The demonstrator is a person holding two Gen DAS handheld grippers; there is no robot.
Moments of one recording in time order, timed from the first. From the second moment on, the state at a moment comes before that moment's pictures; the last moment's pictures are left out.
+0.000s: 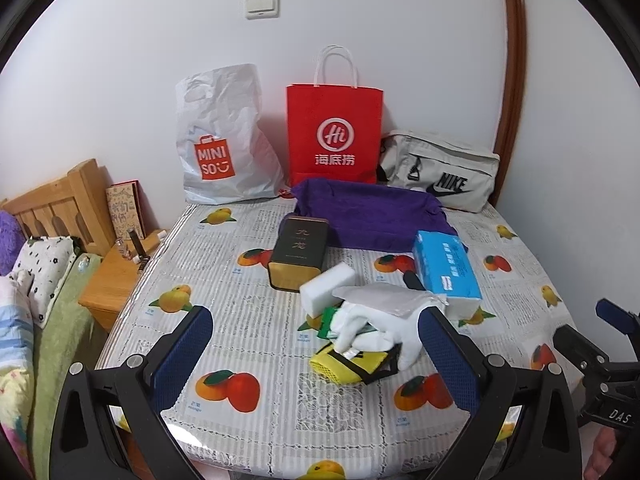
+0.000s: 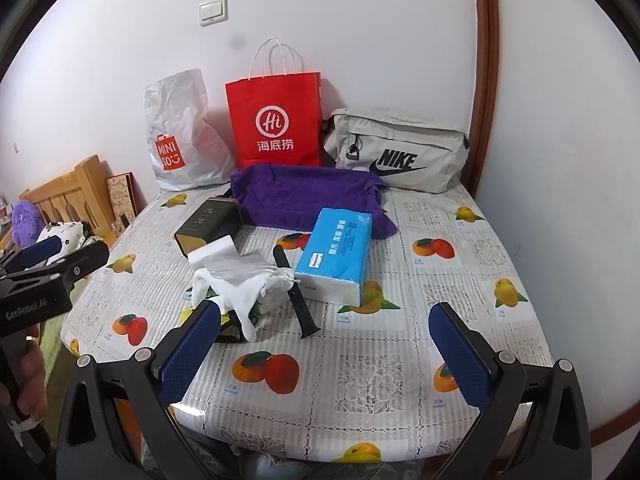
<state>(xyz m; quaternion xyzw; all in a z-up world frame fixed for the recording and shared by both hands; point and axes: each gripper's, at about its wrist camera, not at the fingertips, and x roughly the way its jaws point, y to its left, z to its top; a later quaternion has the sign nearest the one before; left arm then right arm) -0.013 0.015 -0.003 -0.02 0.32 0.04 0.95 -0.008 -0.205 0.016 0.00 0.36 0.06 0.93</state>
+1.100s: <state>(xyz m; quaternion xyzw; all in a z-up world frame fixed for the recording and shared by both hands) 0.120 -0.045 -0.115 0.00 0.44 -0.10 0.89 0.073 -0.231 -0.095 0.02 0.46 0.06 0.89</state>
